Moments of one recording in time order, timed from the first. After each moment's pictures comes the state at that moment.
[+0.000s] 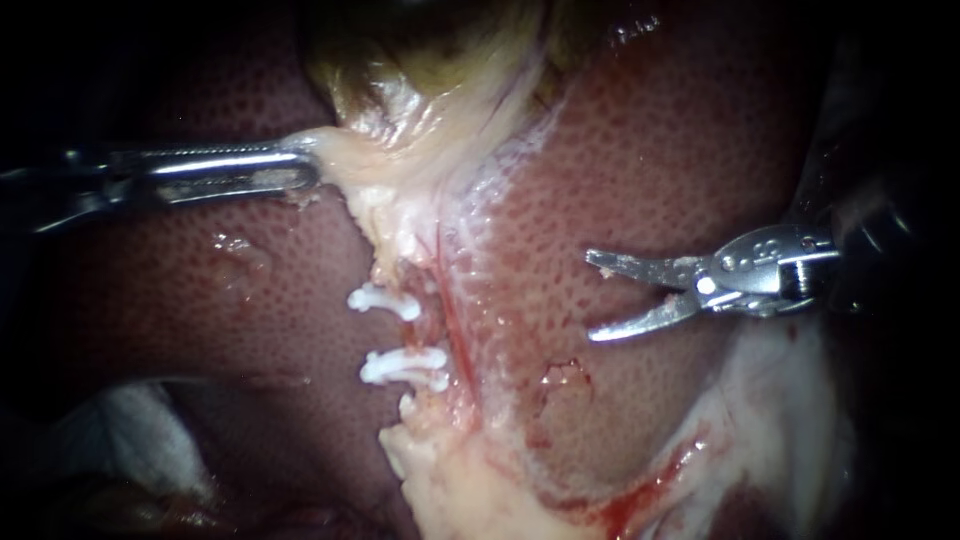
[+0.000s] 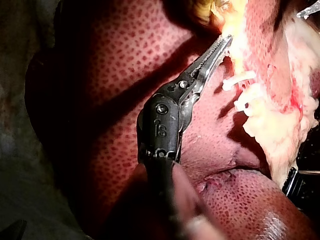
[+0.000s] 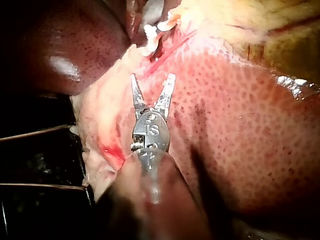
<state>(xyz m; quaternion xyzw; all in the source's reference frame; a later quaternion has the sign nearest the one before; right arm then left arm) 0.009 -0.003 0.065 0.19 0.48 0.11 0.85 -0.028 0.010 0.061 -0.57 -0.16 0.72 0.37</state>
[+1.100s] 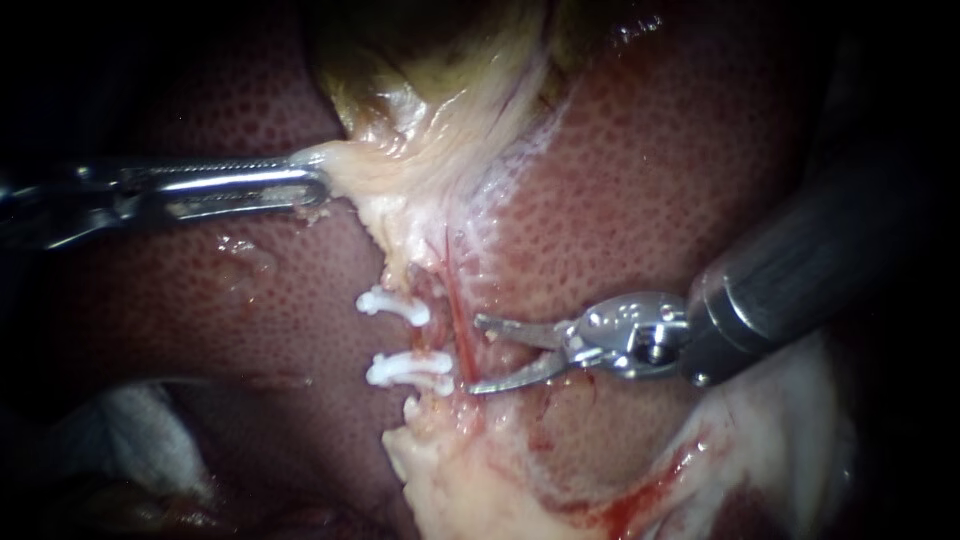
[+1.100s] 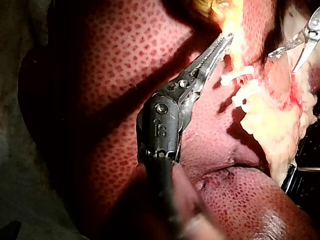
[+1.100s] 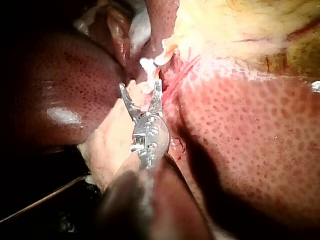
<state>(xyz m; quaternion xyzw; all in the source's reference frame) 0.019 -0.009 0.071 0.32 0.41 0.16 0.84 -0.030 0.008 0.062 -0.58 -0.15 0.72 0.36</state>
